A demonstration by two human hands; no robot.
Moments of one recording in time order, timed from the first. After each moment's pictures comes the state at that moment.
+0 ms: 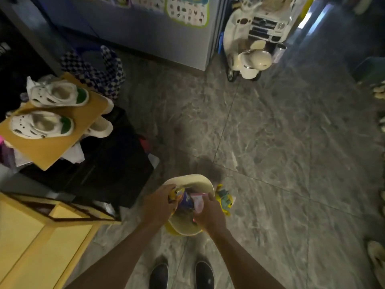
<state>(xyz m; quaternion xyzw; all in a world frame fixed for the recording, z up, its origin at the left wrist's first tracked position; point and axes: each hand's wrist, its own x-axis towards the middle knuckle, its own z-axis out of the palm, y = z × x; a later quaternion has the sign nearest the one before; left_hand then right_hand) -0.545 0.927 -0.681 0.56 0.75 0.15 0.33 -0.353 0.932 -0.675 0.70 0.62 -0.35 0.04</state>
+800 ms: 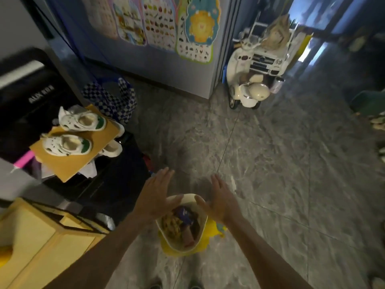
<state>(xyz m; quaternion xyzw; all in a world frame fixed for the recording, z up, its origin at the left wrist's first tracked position) -0.547 0.969 -0.557 0.70 0.68 0.13 0.19 -0.300 1.003 -0.537 0.60 0.75 -0.26 -0.04</state>
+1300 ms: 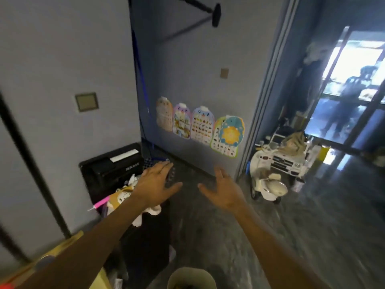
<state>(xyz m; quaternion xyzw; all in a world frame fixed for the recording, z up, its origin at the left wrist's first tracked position) -0.623 0.933 -0.215 0.63 0.75 0.21 0.00 -0.370 1.040 -0.203 0.47 0.85 -0.16 -0.17</state>
